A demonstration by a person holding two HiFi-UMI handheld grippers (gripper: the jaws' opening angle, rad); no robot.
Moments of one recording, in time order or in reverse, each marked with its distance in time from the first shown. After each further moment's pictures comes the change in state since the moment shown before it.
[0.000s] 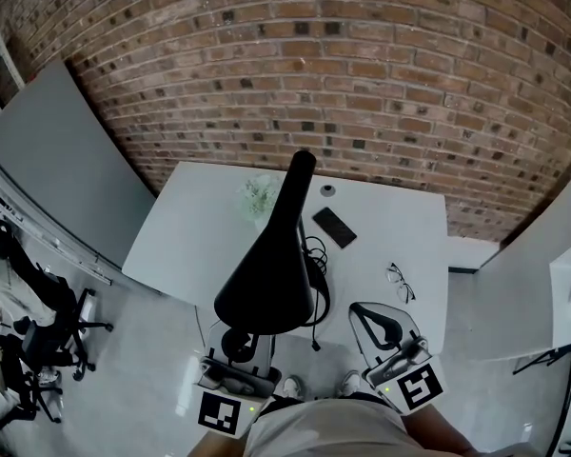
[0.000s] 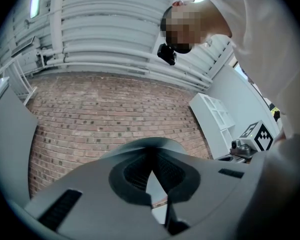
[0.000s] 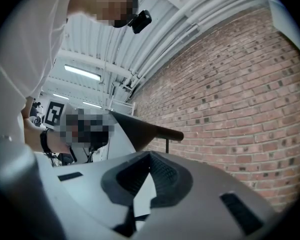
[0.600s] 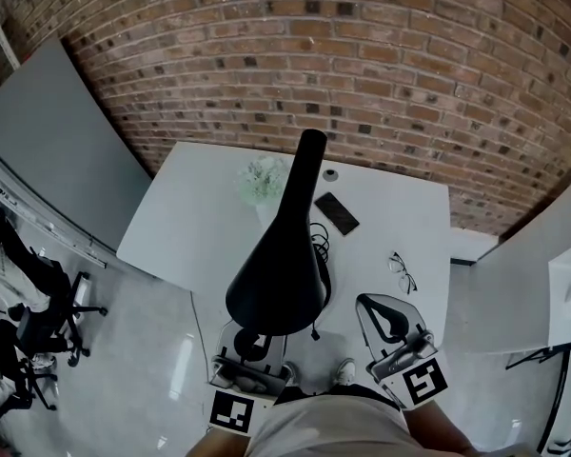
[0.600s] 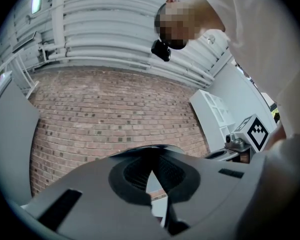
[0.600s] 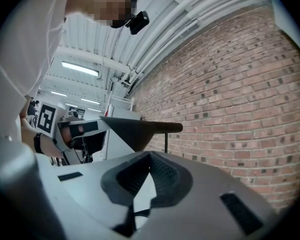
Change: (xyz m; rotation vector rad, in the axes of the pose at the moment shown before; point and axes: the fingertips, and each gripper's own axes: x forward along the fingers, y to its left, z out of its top) left arm -0.008 -0.006 -0.031 -0.030 0.055 0.001; right arm 0.008 -0.001 -0.013 -0.041 0.056 0.006
